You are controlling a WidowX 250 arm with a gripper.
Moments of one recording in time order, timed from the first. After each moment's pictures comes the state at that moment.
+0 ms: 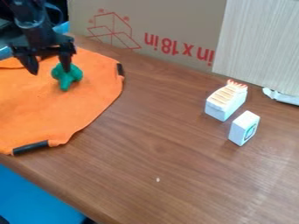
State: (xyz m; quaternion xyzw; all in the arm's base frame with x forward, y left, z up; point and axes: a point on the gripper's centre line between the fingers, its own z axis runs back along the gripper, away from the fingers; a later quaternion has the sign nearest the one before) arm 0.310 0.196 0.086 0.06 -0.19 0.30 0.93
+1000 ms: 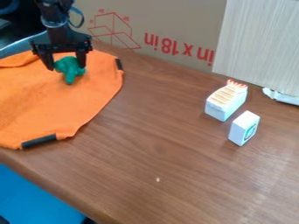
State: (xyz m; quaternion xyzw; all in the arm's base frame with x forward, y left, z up) arm 0.347 0.197 0.072 0.07 -0.19 0.35 0.91
